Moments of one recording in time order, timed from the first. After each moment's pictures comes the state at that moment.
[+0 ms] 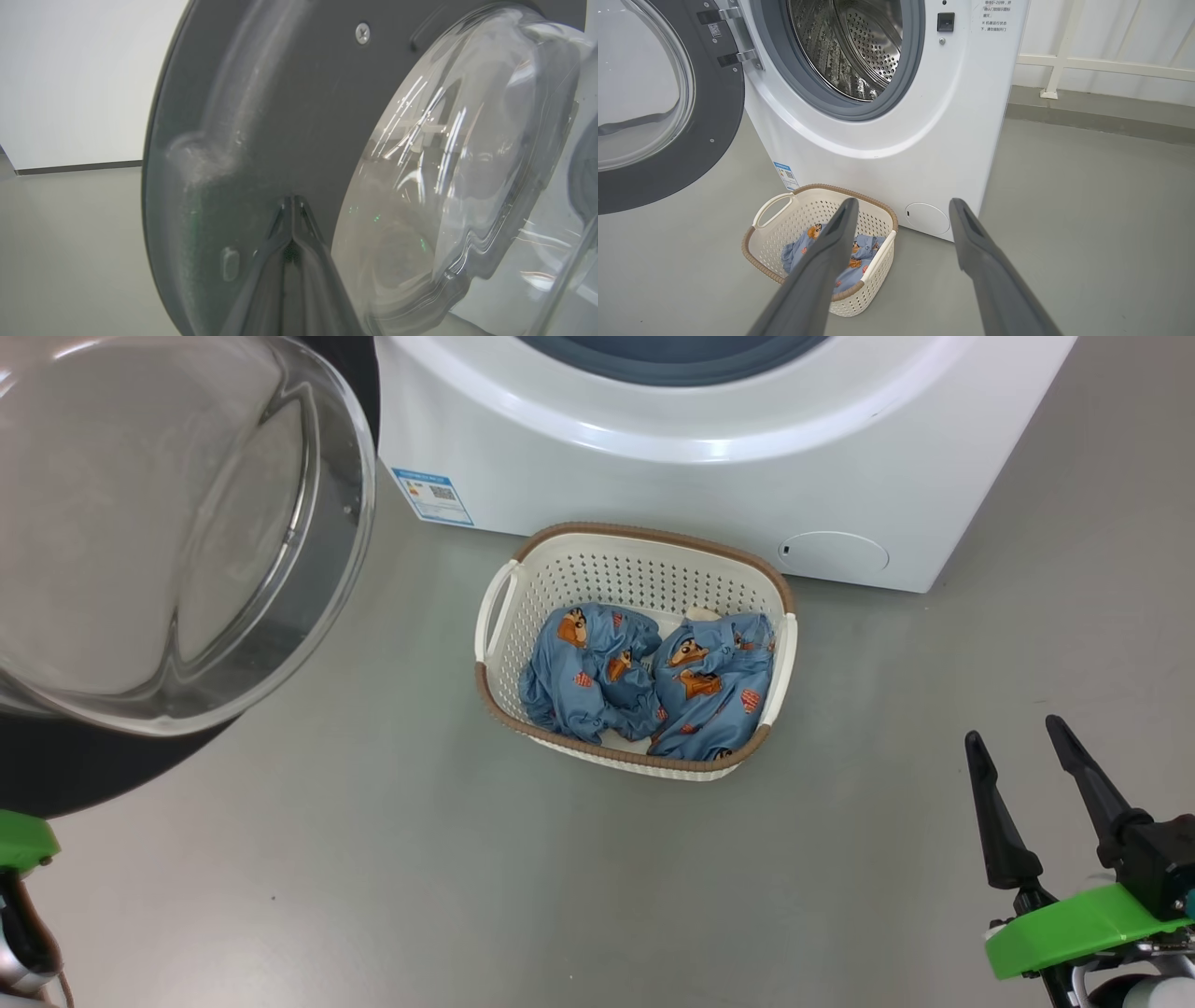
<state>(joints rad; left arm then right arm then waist) -0.41 0.21 0.28 0.42 -0.34 0.12 -0.26 -0.01 -0.12 -0.11 -0.12 0.09 0.12 -0.10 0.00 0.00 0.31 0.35</state>
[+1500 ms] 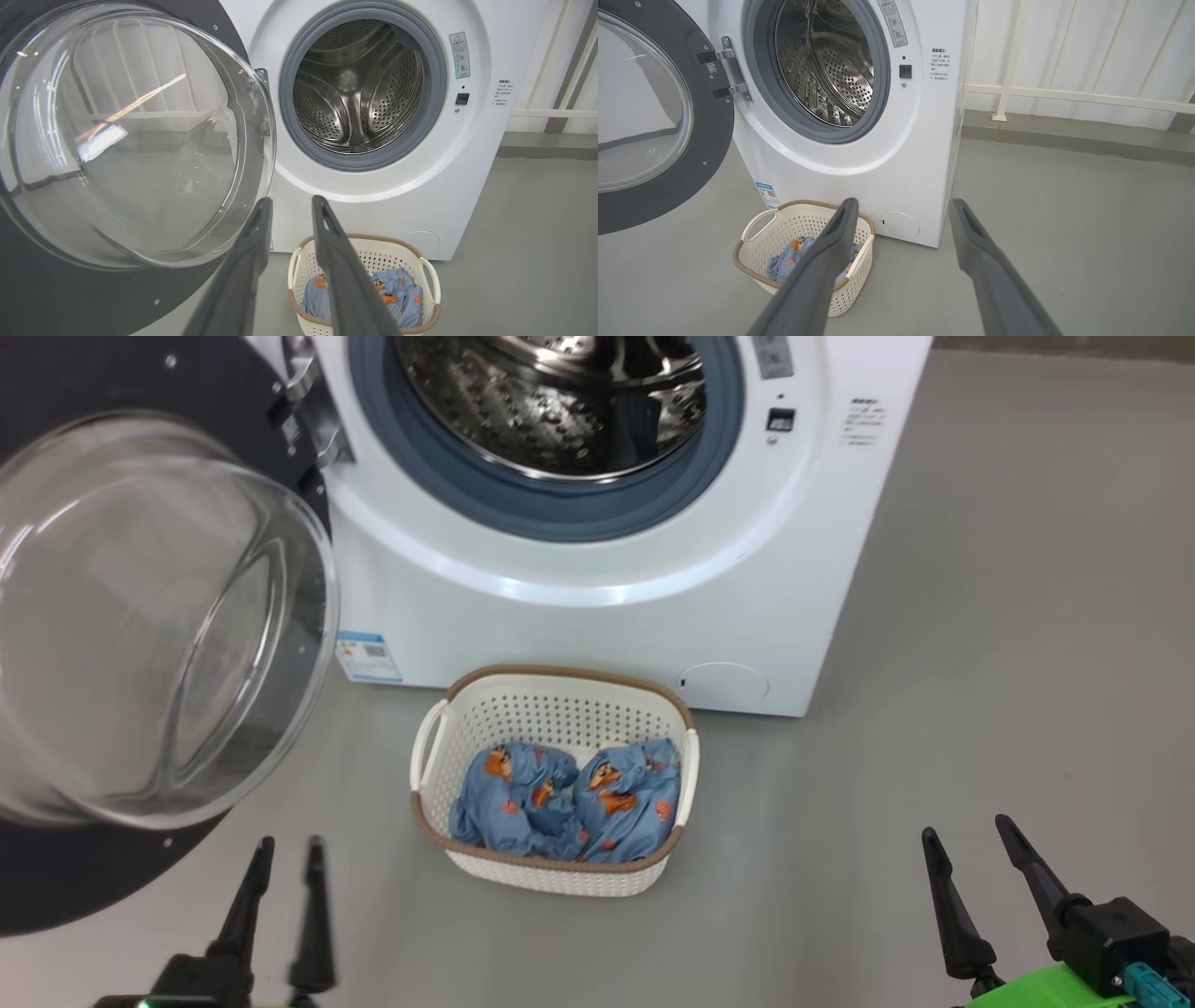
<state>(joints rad) 0.04 0.03 -0.05 0.05 -0.10 -0.02 -0.22 0.09 -0.05 -0.09 -0.03 0.07 0.12 -0.15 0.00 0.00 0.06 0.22</state>
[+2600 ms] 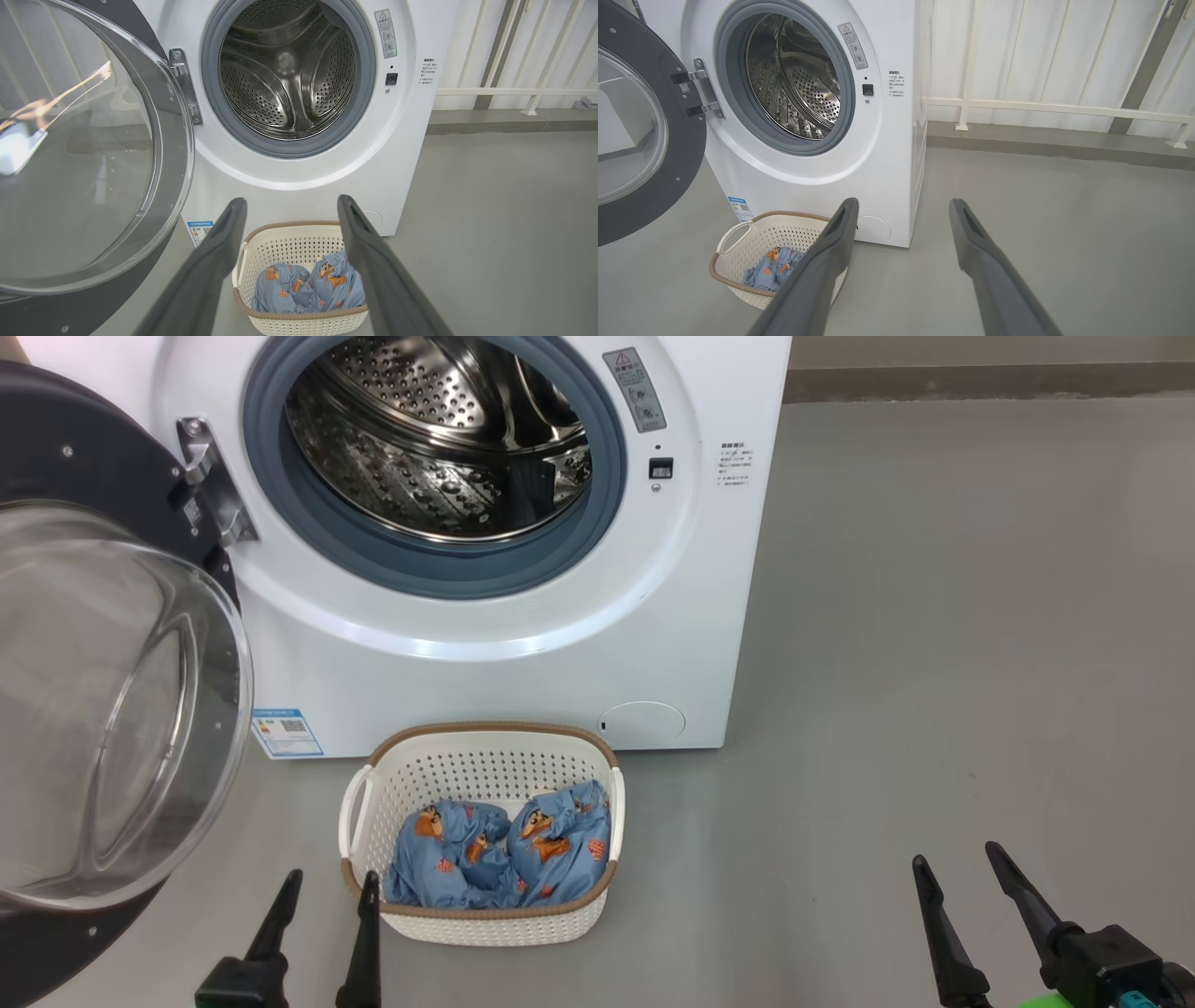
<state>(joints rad) 0.04 0.06 -0.13 0.13 -0.13 -0.02 -0.17 0.15 -0.04 -0.07 -0.07 0.07 0.12 -0.15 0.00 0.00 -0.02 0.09</state>
